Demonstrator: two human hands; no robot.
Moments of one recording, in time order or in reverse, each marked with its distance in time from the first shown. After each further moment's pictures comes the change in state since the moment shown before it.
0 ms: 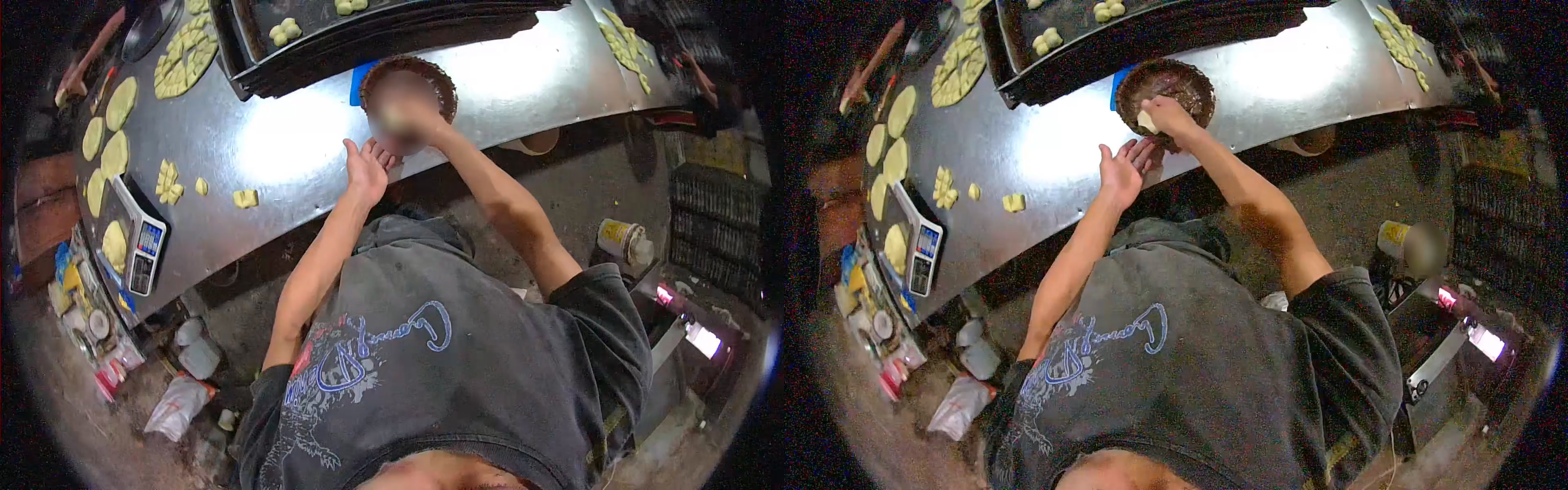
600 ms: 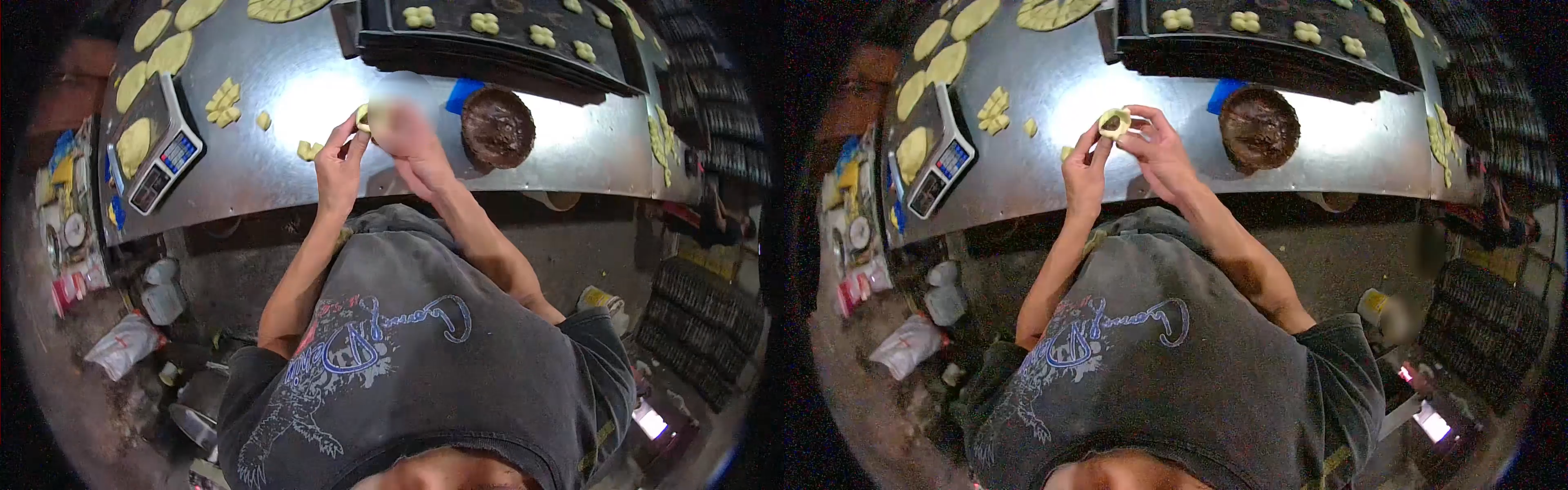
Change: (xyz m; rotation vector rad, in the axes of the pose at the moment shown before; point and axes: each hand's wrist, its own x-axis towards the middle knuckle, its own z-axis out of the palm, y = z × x) left_hand -0.158 0.152 -0.073 0.700 0.275 0.878; right_hand -0.113 -0.153 0.183 0.895 -0.381 -0.216
